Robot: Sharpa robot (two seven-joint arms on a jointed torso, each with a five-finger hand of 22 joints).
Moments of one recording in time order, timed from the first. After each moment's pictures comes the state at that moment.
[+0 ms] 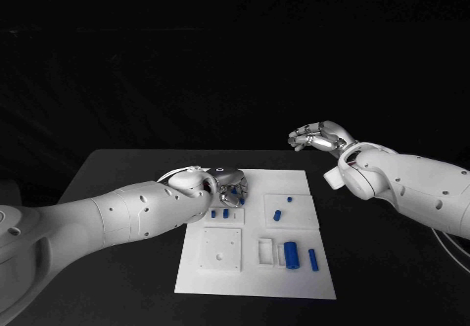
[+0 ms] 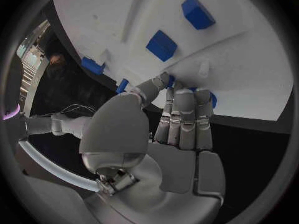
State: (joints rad) left arm 1.31 -0.44 -0.20 1.07 -1.43 -0.19 0.00; left_hand 1.21 -0.15 0.63 -0.24 0.05 0.94 0.14 0.23 0.54 1.17 0.08 0.12 0.15 1.27 -0.03 1.20 0.55 0.07 0.97 -0.12 0.88 1.31; right arm 1.34 -0.65 -0.05 1.09 -0.60 -0.29 0.23; right_hand 0.91 -0.07 0.38 -0.28 0.67 0.75 0.19 0.26 0.41 0.87 0.17 0.46 0.07 0.75 0.17 0.61 0.52 0.17 0.53 0.22 0.23 1.30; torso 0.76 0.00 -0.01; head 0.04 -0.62
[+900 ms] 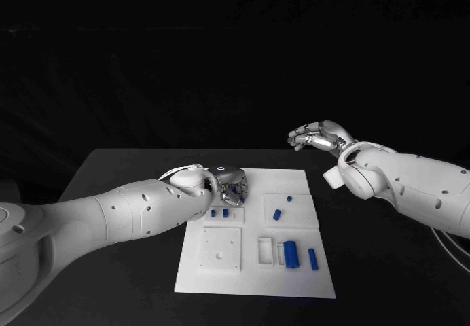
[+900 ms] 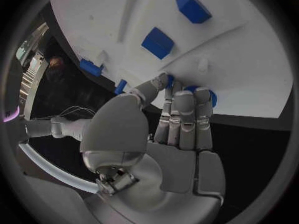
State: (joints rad) left arm 1.32 -0.43 -0.21 1.06 -1.44 -0.19 0.00; left_hand 1.19 -0.11 0.62 -0.23 0.05 0.99 0.12 0.25 0.54 1.21 0.06 0.15 0.15 1.28 -0.04 1.22 0.55 0.07 0.97 -0.13 0.89 1.31; right arm 1.34 -0.65 -0.05 1.09 -0.60 -0.29 0.23; right_hand 0.91 -0.07 0.38 -0.28 0.67 0.75 0.19 0.26 0.41 0.87 0.17 0.46 0.07 0.75 0.17 0.61 0.52 0.17 0.53 0.22 0.23 1.30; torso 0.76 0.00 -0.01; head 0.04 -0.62
